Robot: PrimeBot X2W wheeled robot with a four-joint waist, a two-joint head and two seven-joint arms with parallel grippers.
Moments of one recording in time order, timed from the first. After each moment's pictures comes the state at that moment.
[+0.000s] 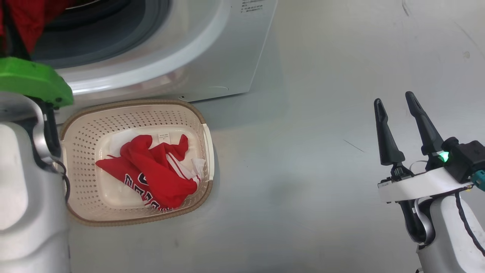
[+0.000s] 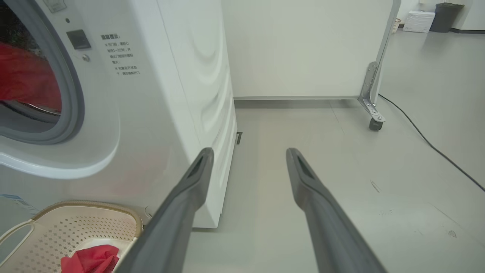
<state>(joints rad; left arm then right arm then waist) -0.65 0.07 0.10 0.19 -0.17 0.12 0.11 -0.20 -0.15 0.13 0.07 0.33 0.12 -0.26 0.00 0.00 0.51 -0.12</state>
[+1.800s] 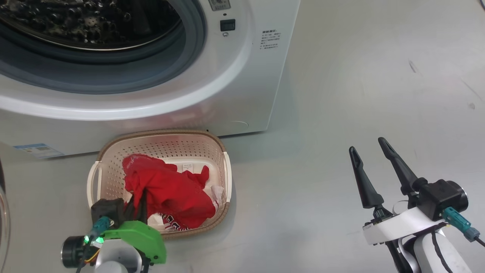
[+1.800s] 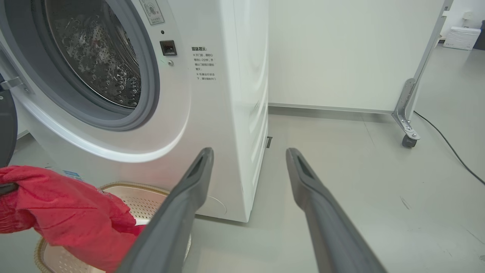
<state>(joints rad) -0.09 0.04 -0.21 0.25 -0.34 0.11 -0.02 -0.04 -0.15 0.20 0.05 0.27 0.12 -0.26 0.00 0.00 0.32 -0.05</state>
